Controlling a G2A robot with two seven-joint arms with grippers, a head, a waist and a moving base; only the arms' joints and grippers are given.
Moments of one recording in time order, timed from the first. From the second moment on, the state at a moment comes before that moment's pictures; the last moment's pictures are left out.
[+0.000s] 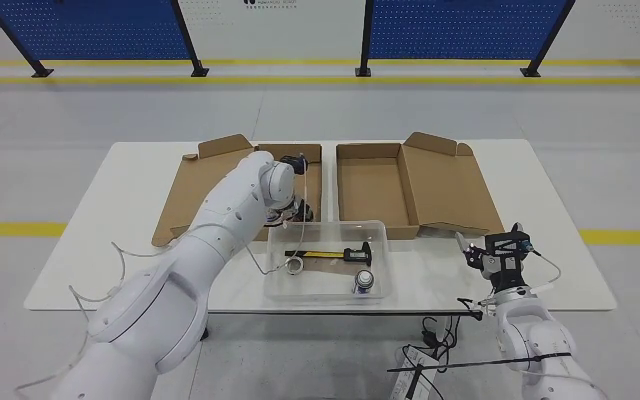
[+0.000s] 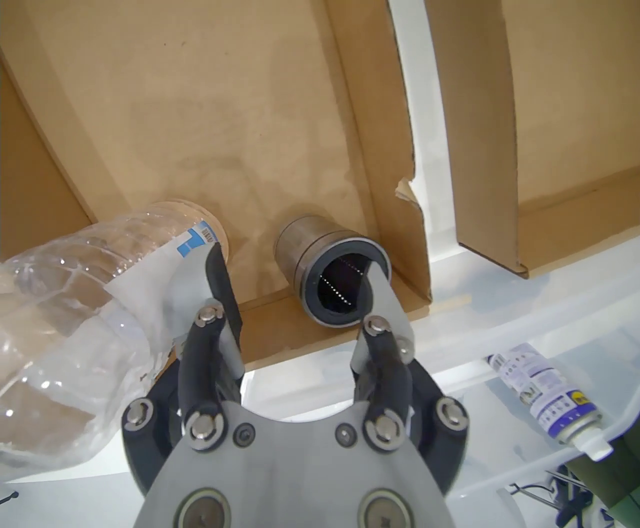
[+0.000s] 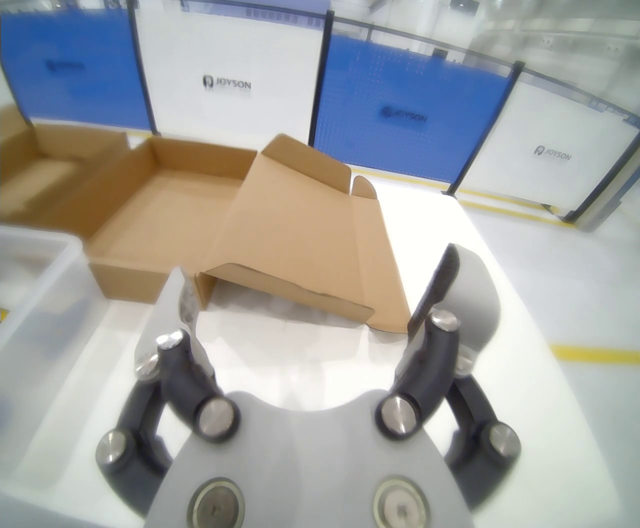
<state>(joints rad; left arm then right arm) 0.39 -1.48 -0.62 -0.61 0.64 0.06 -1.10 -1.73 -1.15 1.60 -1.80 -1.33 0.00 0.00</state>
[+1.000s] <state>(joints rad) 0.65 -1.32 -0.87 -1.45 0.67 -0.16 -1.35 -1.73 -1.15 1.60 -1.80 -1.33 0.00 0.00</state>
